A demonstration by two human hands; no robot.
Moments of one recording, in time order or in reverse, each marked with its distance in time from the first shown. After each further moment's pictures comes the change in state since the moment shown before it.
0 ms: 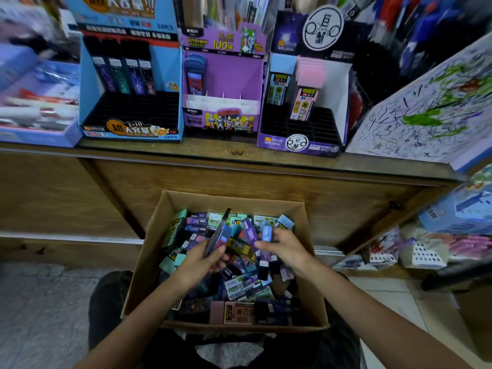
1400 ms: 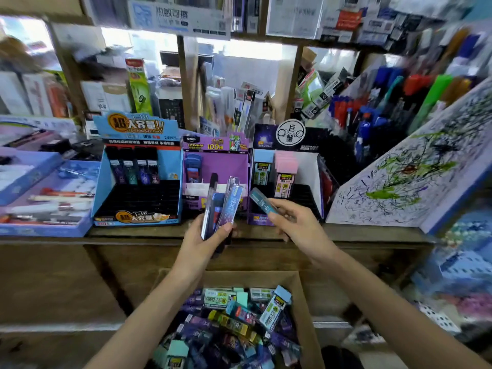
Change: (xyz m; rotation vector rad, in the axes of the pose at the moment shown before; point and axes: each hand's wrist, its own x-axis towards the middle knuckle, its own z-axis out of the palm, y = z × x) left_hand 0.015 0.182 -0.016 -0.252 0.180 0.475; right_hand -0.029 -0.189 -0.056 -0.082 0.196 -0.532
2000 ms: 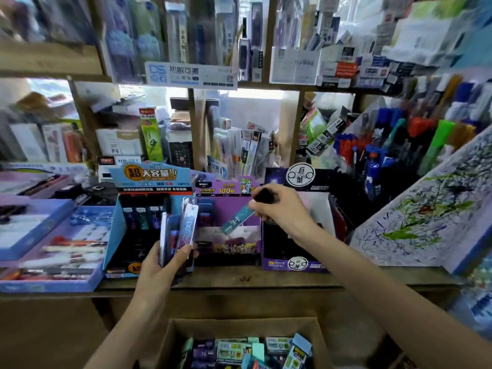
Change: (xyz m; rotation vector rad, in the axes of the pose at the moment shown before) left_hand 0.034 0.036 -0.077 0.036 0.178 0.092; right_hand 0.097 -0.074 0.022 0.025 0.069 -0.143
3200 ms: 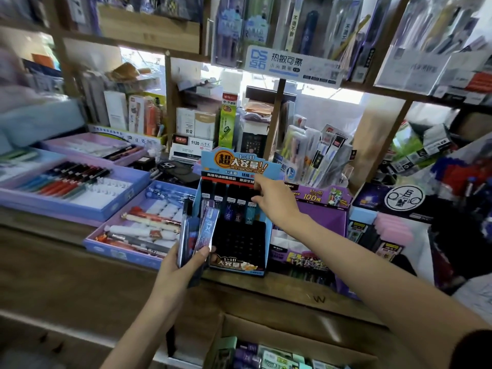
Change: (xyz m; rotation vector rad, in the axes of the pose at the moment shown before) left_hand 0.014 -0.027 -0.105 -0.191 0.106 -0.119; right_hand 0.096 0.007 0.164 -0.893 -0.157 -0.319
